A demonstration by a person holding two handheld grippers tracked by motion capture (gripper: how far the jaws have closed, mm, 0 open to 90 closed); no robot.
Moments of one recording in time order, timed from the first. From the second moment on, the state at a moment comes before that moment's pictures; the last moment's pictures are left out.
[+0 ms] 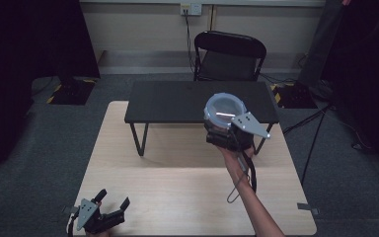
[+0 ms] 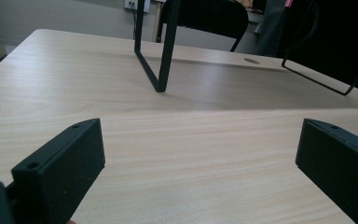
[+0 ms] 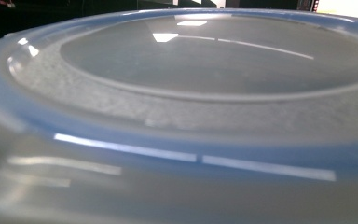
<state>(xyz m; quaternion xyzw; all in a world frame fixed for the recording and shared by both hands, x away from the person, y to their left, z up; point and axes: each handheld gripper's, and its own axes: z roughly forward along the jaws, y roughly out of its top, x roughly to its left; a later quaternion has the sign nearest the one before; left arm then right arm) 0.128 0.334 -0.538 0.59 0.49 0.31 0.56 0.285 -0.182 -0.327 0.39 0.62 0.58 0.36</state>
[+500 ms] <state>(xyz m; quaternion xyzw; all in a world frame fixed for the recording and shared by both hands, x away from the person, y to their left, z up) 0.128 0.335 -0.539 0.58 0.50 0.31 0.57 0.356 -0.134 -0.293 0.42 0.62 0.57 0.34</state>
